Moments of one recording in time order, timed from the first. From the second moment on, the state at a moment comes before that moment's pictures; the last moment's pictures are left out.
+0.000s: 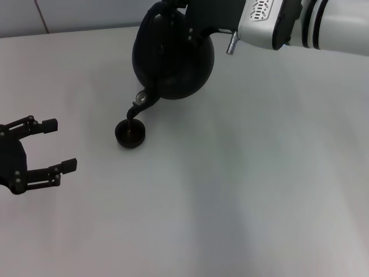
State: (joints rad) left arm -0.32 -1.93 0.99 0.70 1.66 1.59 -1.09; right arm 0.66 2.09 -1.30 -0.83 -1.55 -0.83 0.93
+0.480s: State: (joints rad) left arm -0.32 -1.93 0.99 0.70 1.66 1.58 -1.09; right arm 0.66 2.09 -1.31 -0.85 -1.58 -0.82 0.93
